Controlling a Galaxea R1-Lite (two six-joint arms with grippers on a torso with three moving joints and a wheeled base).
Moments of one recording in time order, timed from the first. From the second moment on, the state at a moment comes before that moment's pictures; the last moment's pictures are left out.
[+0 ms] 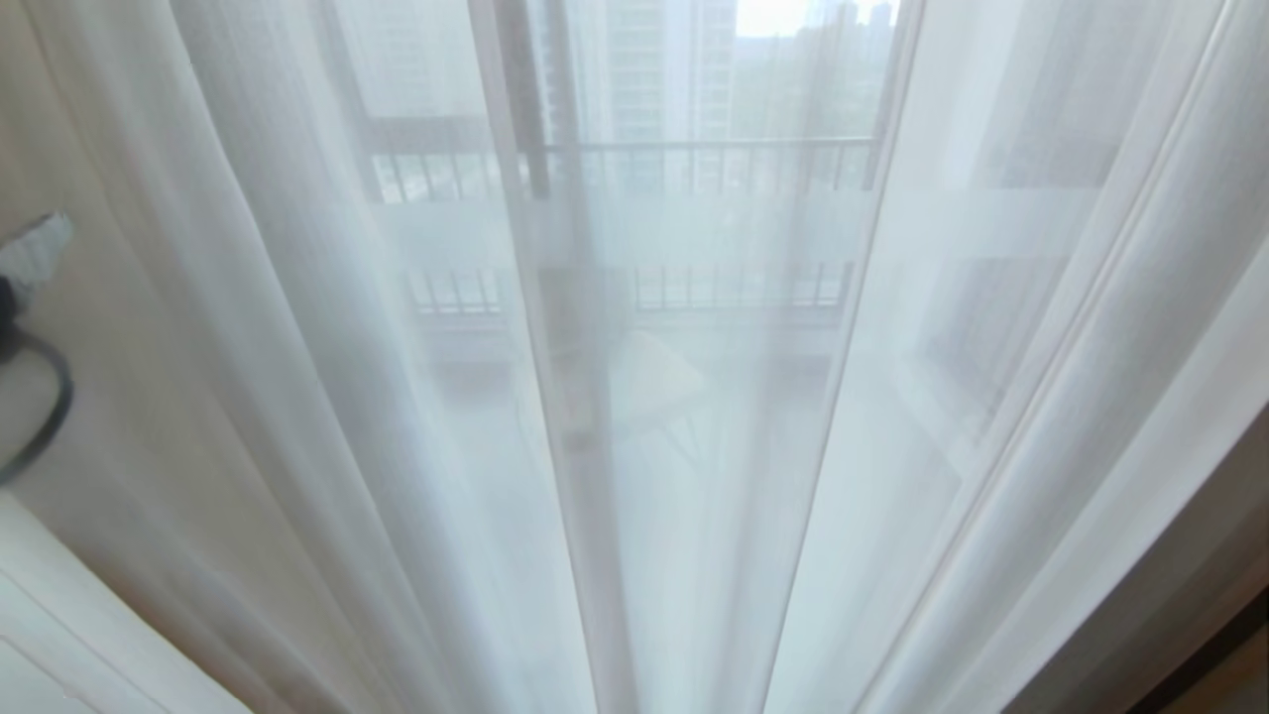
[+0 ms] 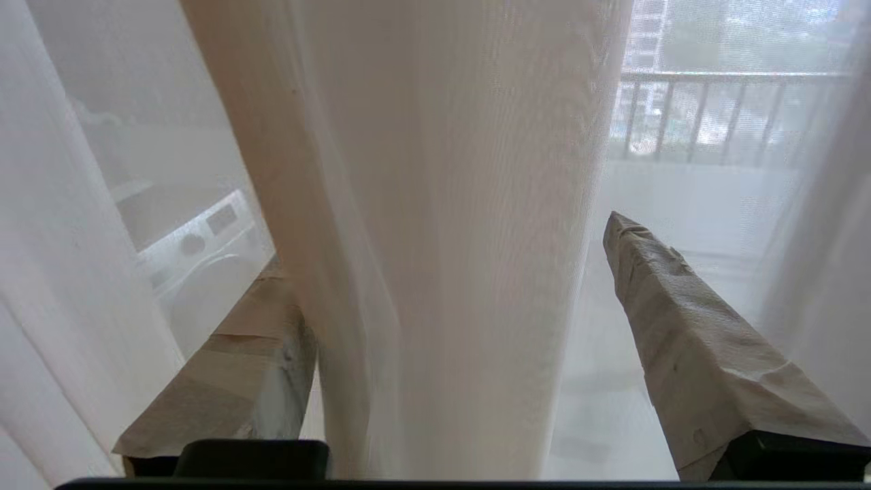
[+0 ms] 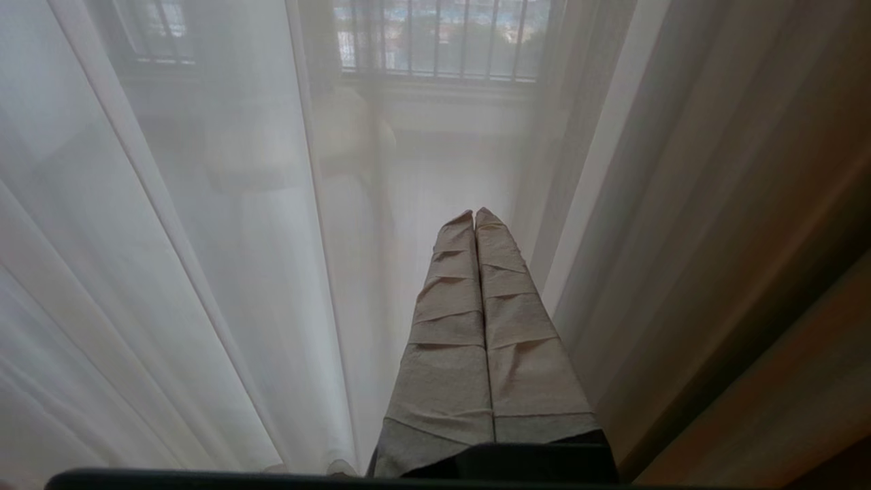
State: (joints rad) left arm 0.05 1.04 -0.61 -0.62 0.20 0.04; right arm 0.00 0.00 0.00 0.00 0.02 -0.06
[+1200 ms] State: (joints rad) left arm 0.05 0.45 -0.56 -0.11 0.22 0.03; right arm 0.00 0.00 0.00 0.00 0.02 -0.06
